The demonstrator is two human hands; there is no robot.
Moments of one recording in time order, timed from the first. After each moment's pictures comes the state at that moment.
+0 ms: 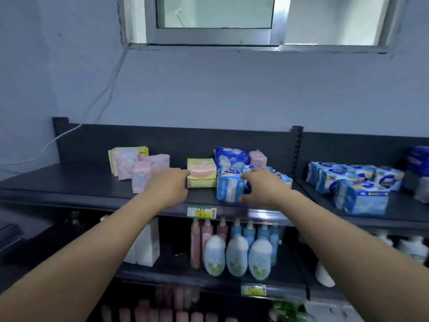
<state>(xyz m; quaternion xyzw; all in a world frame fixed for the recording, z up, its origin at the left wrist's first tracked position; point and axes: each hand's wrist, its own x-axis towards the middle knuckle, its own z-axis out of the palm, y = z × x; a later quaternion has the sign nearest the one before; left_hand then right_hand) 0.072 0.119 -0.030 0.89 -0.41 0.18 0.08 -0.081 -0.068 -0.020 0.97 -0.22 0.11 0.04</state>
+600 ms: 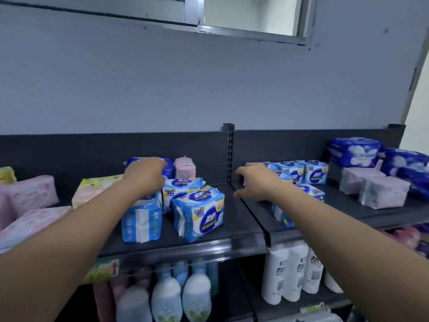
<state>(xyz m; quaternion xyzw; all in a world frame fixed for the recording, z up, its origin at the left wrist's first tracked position) 0.126 -0.146 -0.010 0.86 -0.48 0.20 0.06 -0.114 -0.280 -0.008 0.93 -0.36 0.11 0.03</state>
